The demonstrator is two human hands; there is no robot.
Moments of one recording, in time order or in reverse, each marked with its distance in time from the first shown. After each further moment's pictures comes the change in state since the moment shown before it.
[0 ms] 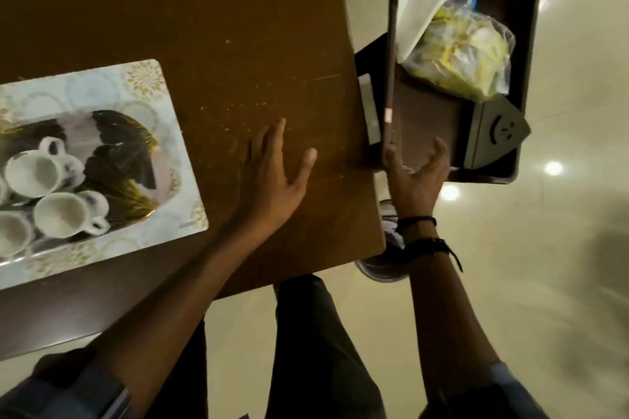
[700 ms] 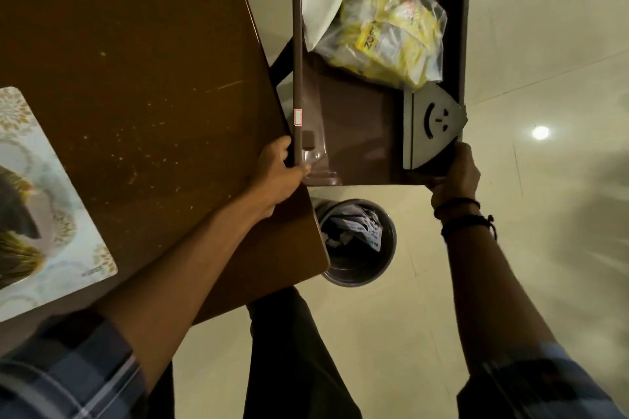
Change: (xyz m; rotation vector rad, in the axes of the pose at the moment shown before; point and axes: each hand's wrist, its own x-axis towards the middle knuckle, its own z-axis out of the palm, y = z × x) left_hand 0.080 0.067 0.132 -0.406 -0.335 -0.353; right_hand 0.172 0.088 -0.091 0.515 0.118 0.466
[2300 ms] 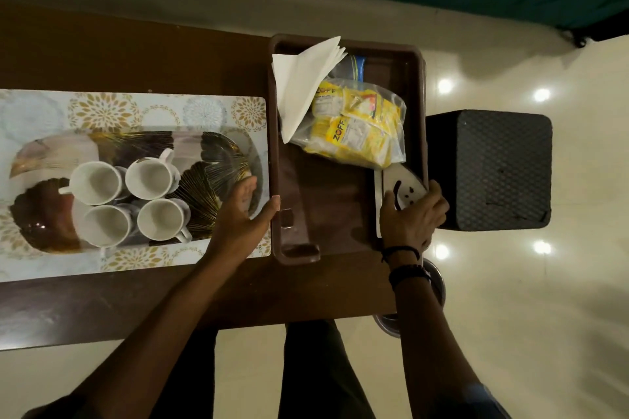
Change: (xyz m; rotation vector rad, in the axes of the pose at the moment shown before) left_hand -0.112 -0.144 -0.266 -0.245 0.406 0.134; right_hand -0.273 0.072 0.186 -0.819 -0.007 -0.679
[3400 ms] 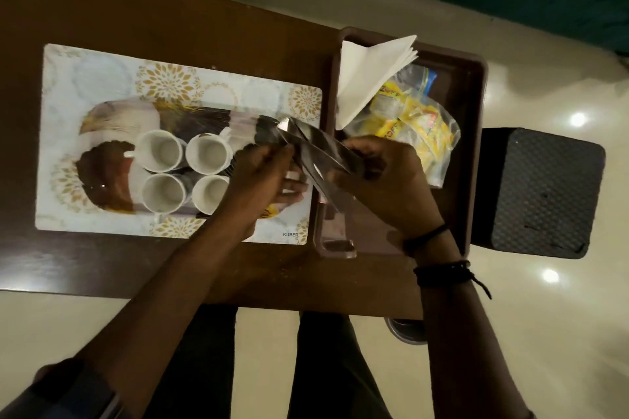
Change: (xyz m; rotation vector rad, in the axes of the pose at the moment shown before) left_hand 0.001 0.046 -0.067 -0.449 -0.036 -0.175; right_hand -0.071 -0.145 -0.035 0.198 -0.779 -0.731
